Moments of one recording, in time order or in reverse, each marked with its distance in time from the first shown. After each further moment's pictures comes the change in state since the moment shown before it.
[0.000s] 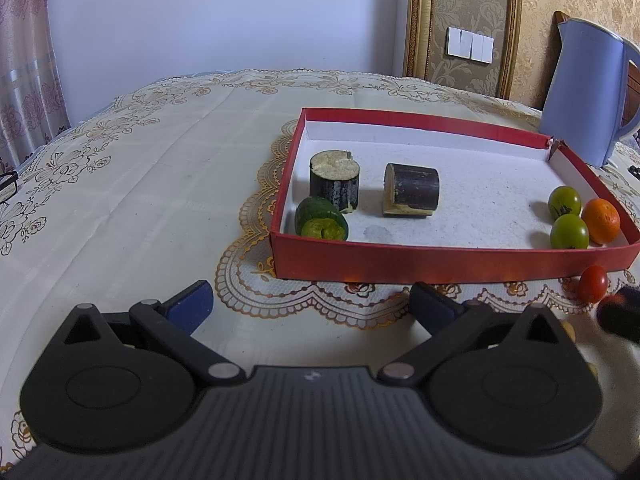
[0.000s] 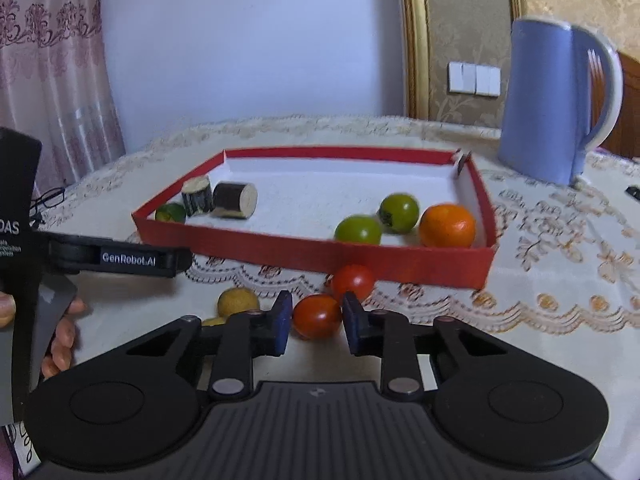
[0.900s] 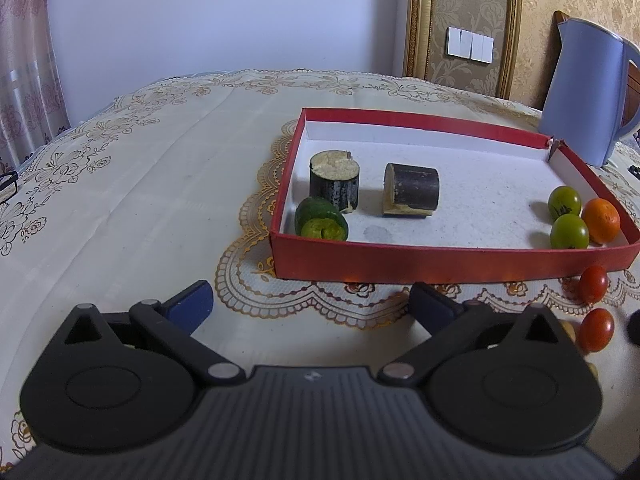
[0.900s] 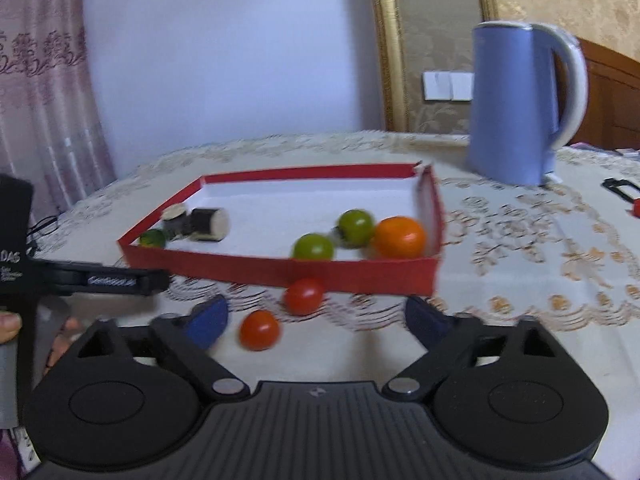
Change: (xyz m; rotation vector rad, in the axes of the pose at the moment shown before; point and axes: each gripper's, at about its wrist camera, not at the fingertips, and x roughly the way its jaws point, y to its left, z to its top) left arm 0.000 0.000 0.000 -0.001 0.001 0.000; right arm -0.016 -0.022 -0.001 0.055 -0.025 0.002
